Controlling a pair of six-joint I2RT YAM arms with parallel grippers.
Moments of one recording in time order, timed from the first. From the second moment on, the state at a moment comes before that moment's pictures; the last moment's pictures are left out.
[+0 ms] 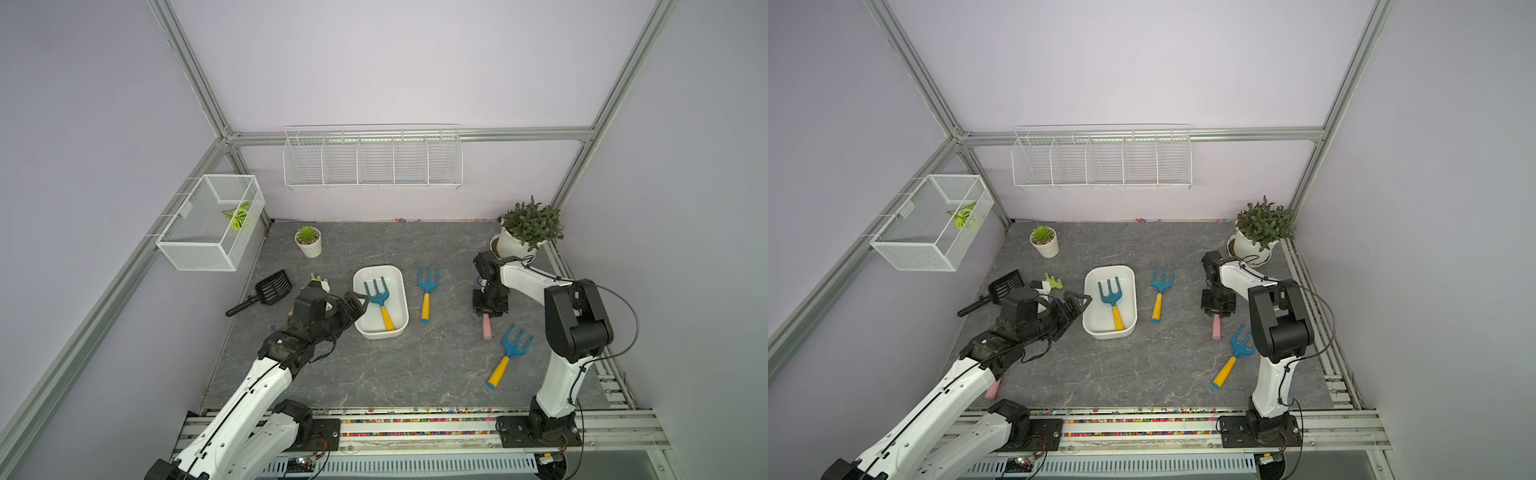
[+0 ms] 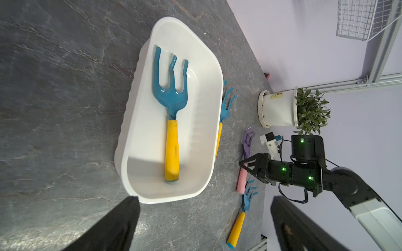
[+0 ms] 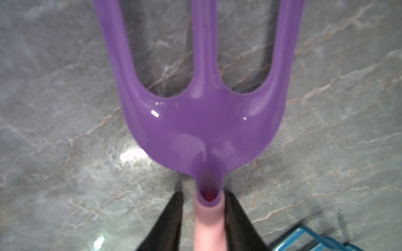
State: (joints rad) left arm -0.42 0.86 0.65 -0.39 0.25 -1.02; right arm 0.24 1.90 1.25 -0.93 0.02 0.41
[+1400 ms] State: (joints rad) left arm -0.74 1.47 1.12 -0.26 0.57 -0.77; right arm 0.43 1.50 1.45 -1.03 -0.31 0.63
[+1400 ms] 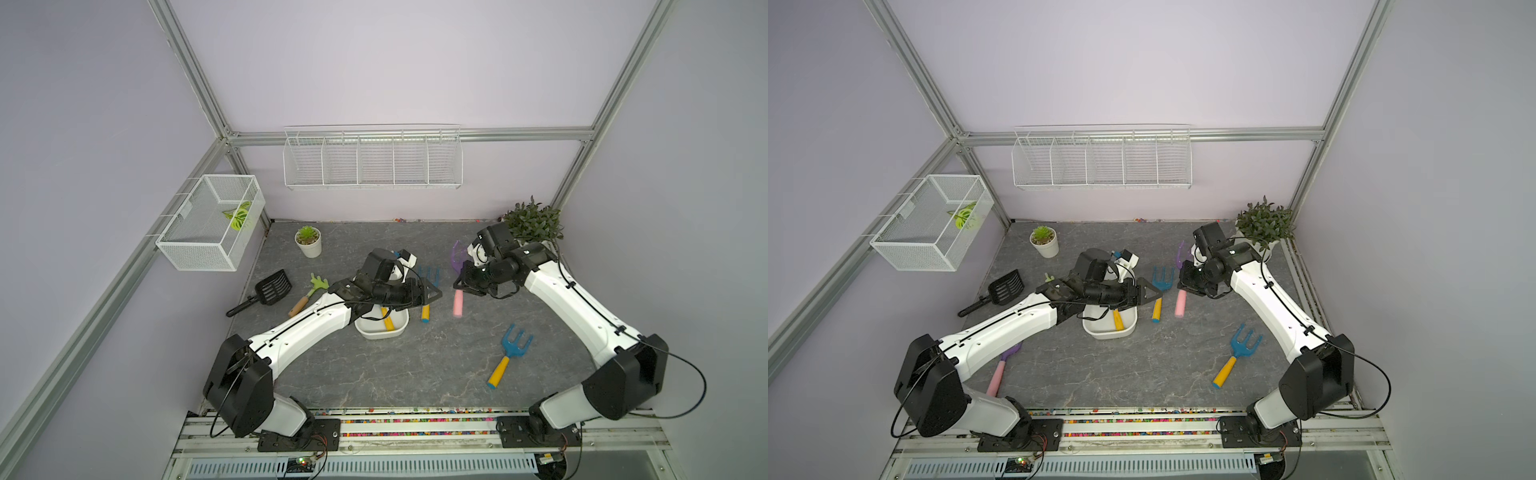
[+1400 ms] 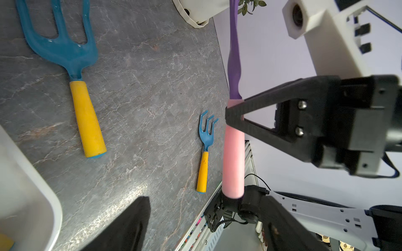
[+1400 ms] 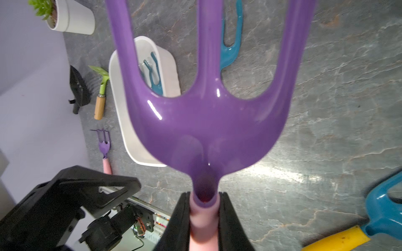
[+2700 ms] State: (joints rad) left arm -0.81 1.49 1.14 -0.16 0.62 -0.80; right arm 0.58 1.47 1.51 -0.98 -0.26 0.82
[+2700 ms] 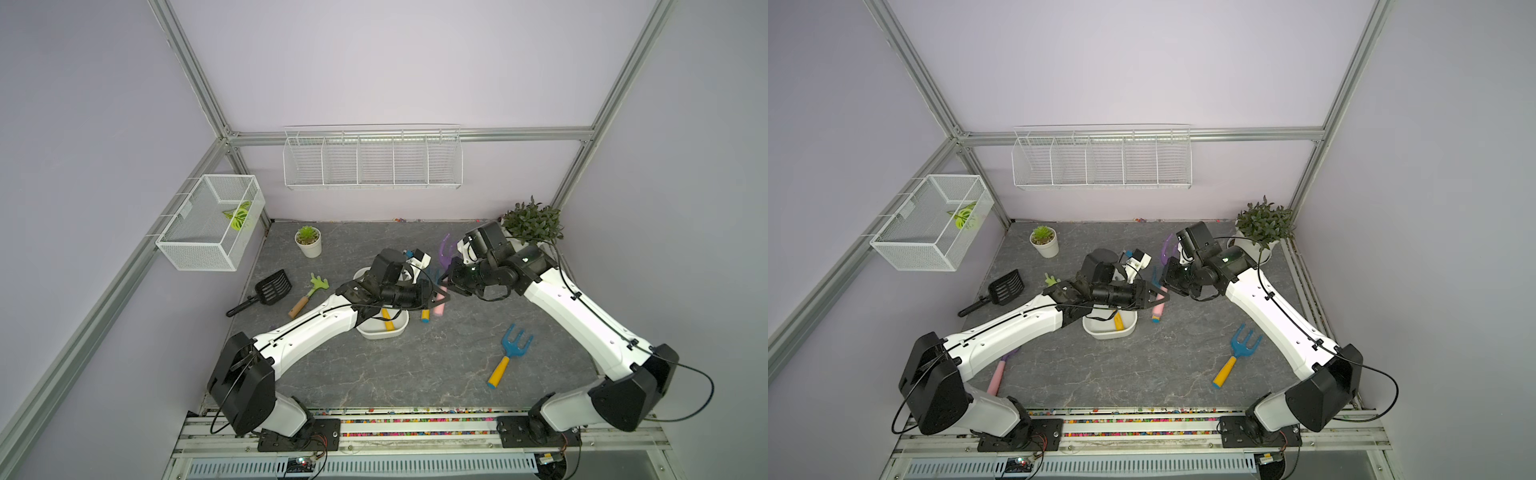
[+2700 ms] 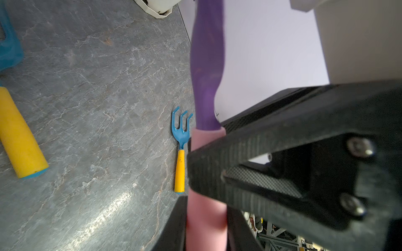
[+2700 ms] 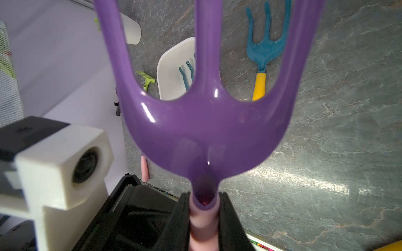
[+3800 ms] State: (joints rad) left arm -0.57 1.18 0.82 -0.38 0.46 -0.82; right arm 0.58 1.28 1.44 -0.96 -0.08 0.64
